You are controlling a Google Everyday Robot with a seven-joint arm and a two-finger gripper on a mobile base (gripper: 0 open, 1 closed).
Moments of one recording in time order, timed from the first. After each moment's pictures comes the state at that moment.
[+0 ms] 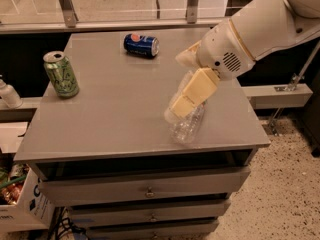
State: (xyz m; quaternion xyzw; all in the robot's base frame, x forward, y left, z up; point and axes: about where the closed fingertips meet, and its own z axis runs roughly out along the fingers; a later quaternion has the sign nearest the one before) arm 0.475 -0.034 0.950 -0.59 0.71 0.26 0.29
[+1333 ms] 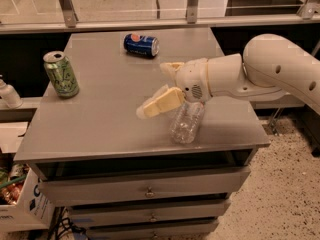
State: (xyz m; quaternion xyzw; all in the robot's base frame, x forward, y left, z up) arm 0.547 0.017 0.889 -0.49 0.66 0.34 0.45
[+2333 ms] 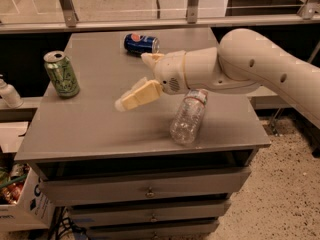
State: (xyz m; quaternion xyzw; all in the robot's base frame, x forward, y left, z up) arm 0.563 0.065 0.902 -0.51 0.63 0.34 0.47
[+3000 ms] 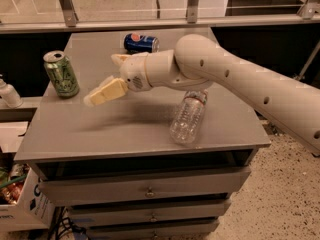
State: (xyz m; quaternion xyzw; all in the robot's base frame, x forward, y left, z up) arm 0.602 0.149 0.881 -0.51 0.61 0.37 0.47
